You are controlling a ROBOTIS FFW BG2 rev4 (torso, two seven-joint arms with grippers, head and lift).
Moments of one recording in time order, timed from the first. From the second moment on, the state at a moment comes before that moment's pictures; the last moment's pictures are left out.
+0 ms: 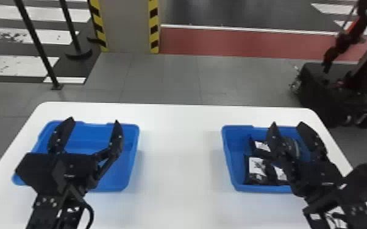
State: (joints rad) left arm 0.42 0.04 -0.04 -2.01 -0.02 -0.09 0.00; right arm 0.47 -0.04 -0.10 -2.03 -0.14 -0.08 0.17
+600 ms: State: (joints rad) left arm 0.42 0.04 -0.03 -2.01 -0.03 -0.09 -0.01; right arm 0.48 -0.05 -0.10 -2.04 -0.11 -0.08 0.17
